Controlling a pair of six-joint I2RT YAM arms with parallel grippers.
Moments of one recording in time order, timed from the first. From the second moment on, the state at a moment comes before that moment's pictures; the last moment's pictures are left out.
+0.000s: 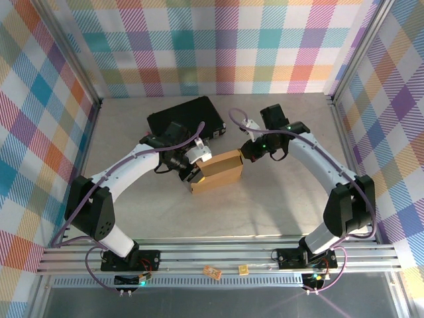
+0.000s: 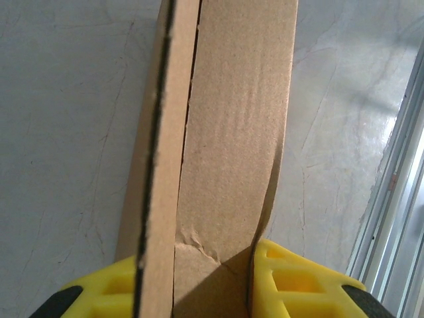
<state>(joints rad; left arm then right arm) -0.49 1.58 1.24 -0.85 0.49 0.43 0.41 1.55 1.32 -0.79 -0.43 -0.15</state>
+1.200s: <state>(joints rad) -0.48 1.59 1.24 -0.81 0.47 0.33 0.51 1.33 0.87 -0.14 -0.21 0.27</state>
